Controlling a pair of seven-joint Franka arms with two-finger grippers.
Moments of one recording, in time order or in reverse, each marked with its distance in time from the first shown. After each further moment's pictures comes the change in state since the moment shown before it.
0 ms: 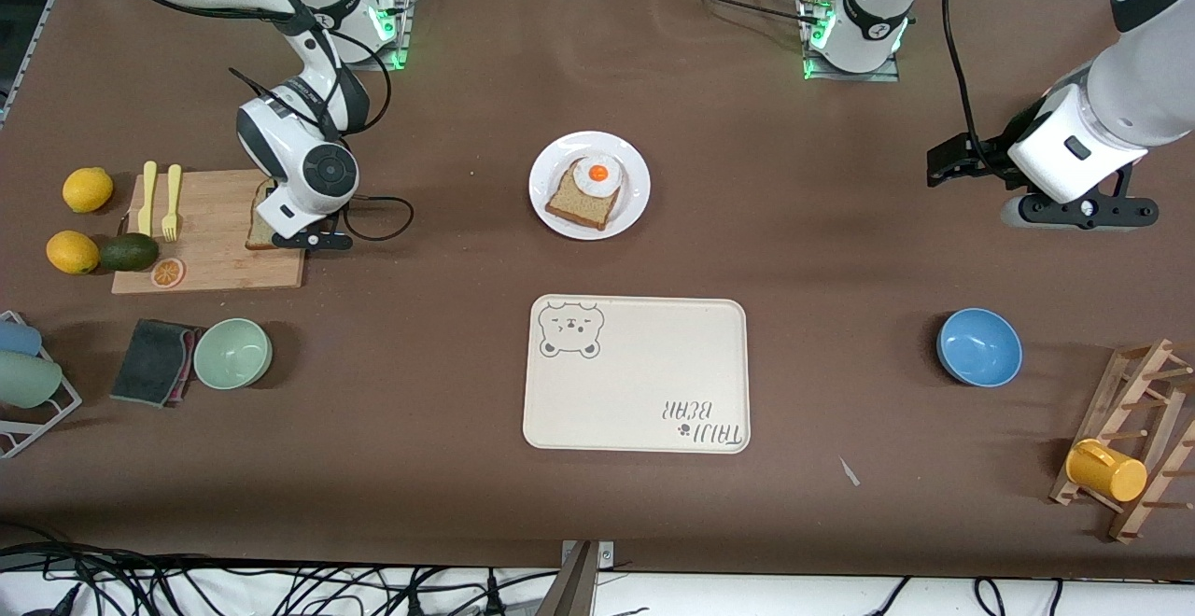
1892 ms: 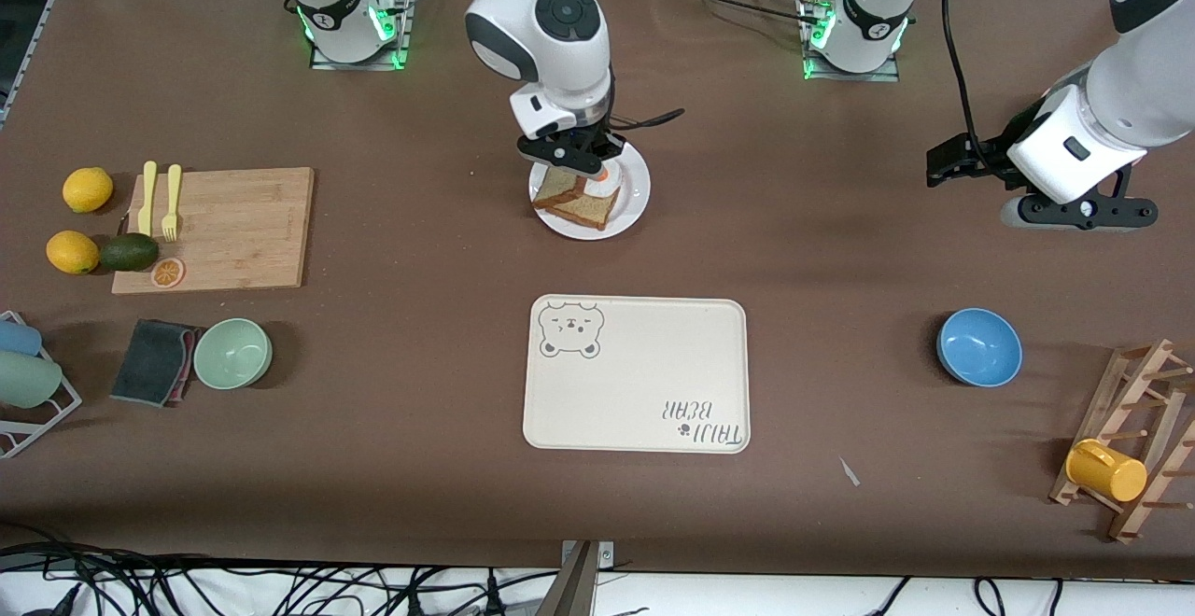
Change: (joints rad) left arm 0.000 0.001 0.000 0.000 0.000 0.000 0.000; right arm 0.384 0.144 0.388 0.554 0.504 -0.008 0.699
